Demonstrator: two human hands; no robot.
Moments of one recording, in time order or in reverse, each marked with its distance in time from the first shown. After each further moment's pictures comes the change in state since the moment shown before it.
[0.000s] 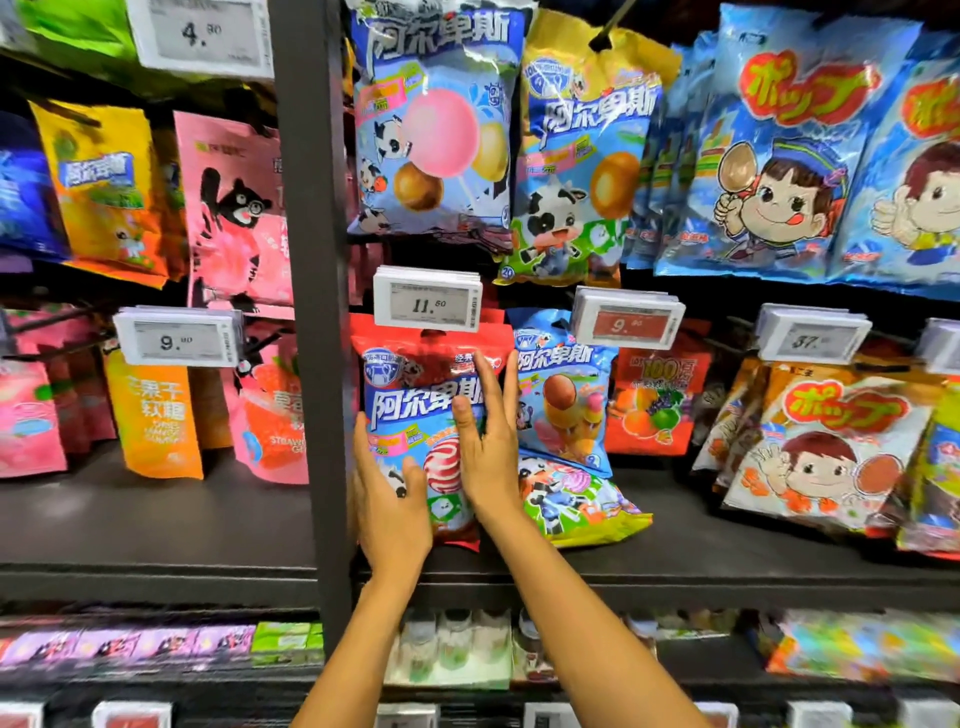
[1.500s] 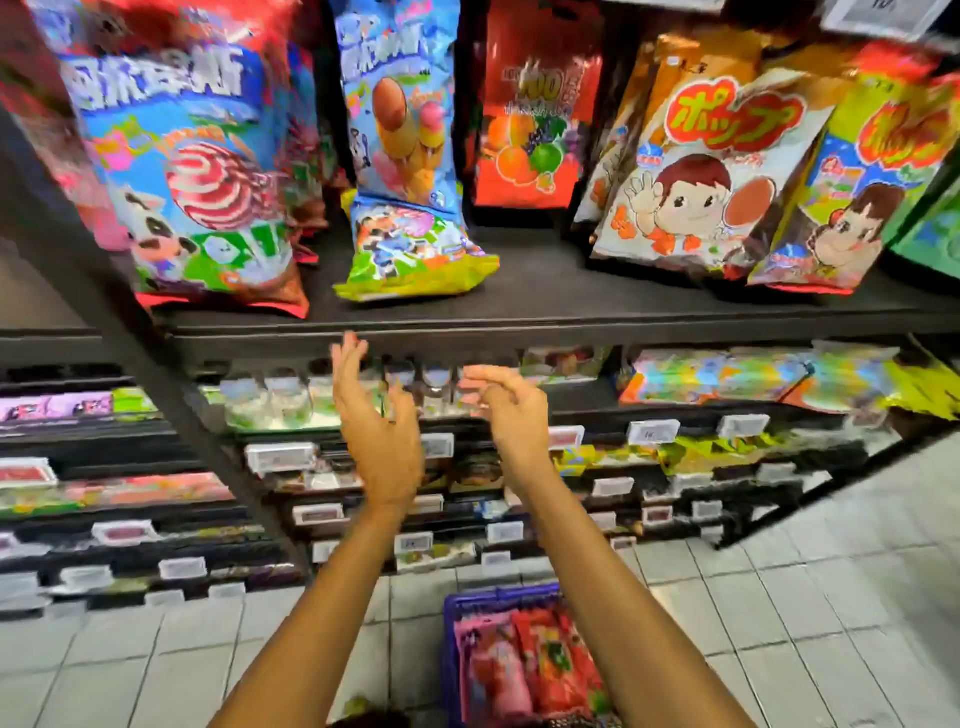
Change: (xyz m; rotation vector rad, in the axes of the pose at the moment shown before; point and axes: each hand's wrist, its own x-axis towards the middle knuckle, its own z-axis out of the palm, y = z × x) left_hand -0.231 0.009 0.050 -0.117 -0.140 -0.088; right_hand -0.192 0.060 -0.209 0.170 0.017 0.819
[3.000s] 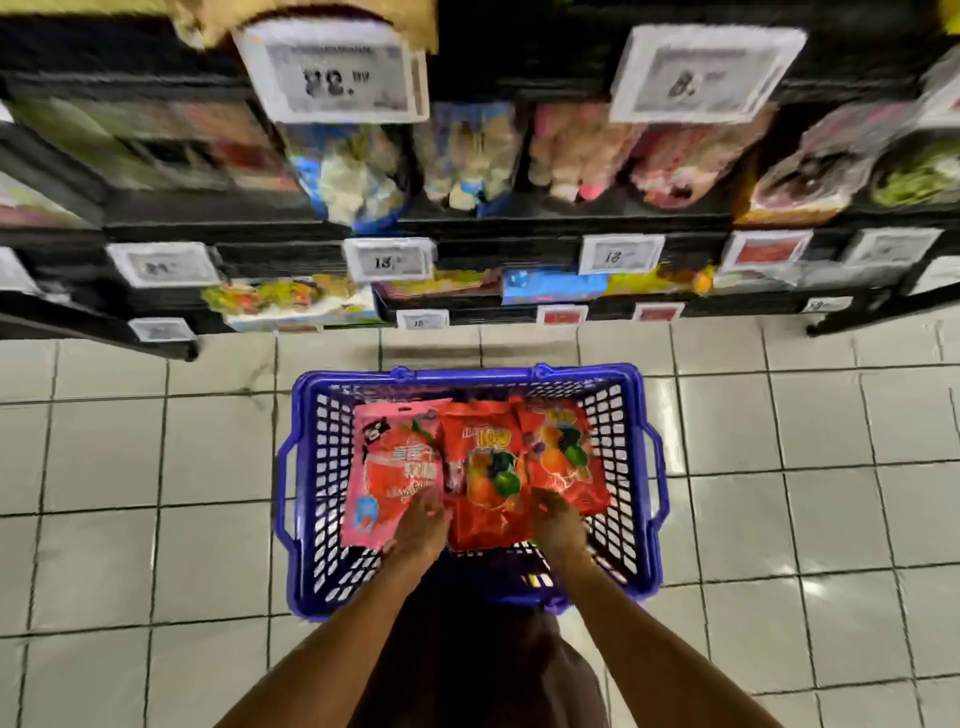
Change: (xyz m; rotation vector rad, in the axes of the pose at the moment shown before) left_hand -0.542 -0.464 0.138 0.568 -0.918 -1.274; right_hand -0.113 0.684 -0.336 -0.733 -0.220 1.029
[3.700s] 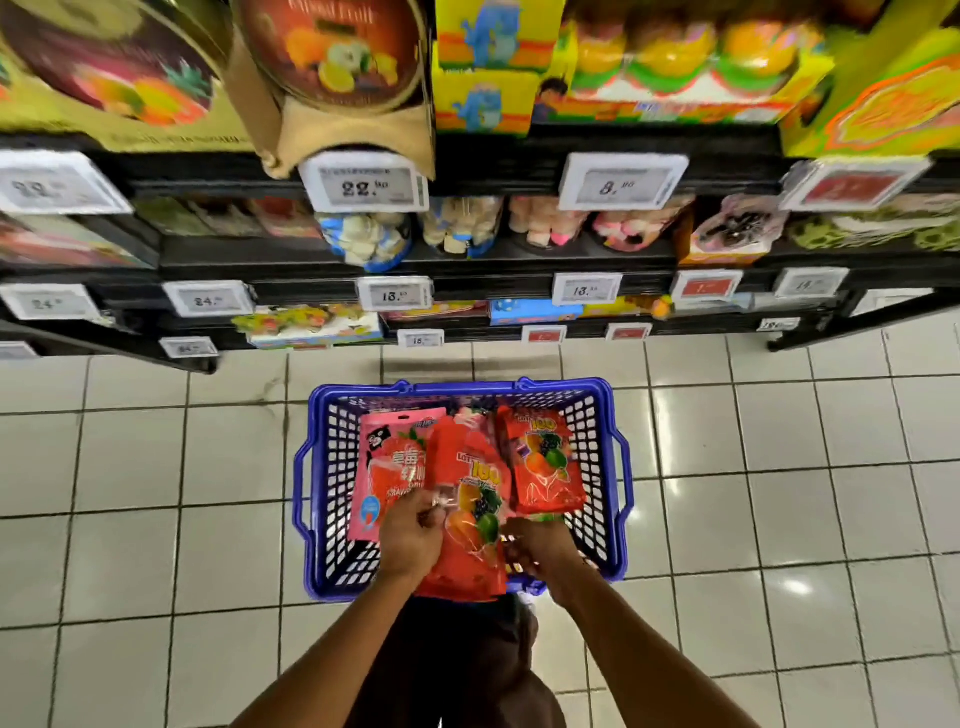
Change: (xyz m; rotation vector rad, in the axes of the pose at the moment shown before) left_hand -0.075 0.031 -0.025 0.031 0.241 0.238; right_hand -0.075 -0.023 -0.033 0.448 -0.179 0.237
